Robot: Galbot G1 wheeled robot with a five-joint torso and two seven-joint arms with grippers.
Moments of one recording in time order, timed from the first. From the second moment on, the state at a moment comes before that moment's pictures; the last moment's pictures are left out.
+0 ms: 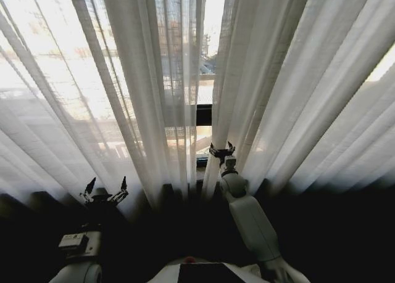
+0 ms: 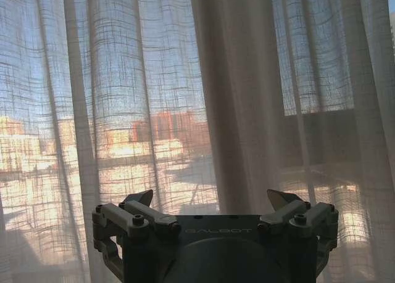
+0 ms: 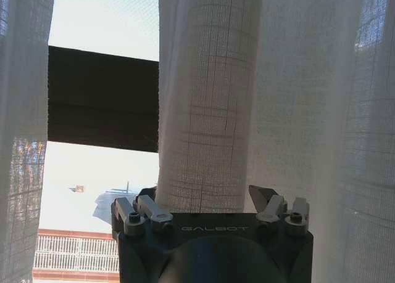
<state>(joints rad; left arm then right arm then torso) 1.86 -1.59 -0.84 -2.42 -0.10 0.01 0.13 -0.90 1.39 0.28 1.64 0.08 -0.23 0.28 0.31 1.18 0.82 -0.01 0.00</state>
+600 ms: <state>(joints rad) 1.86 -1.59 -0.85 -2.43 -0.10 0.01 0.10 -0.91 1.38 0.28 1.69 0.15 -0.23 0.27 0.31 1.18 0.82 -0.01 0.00</state>
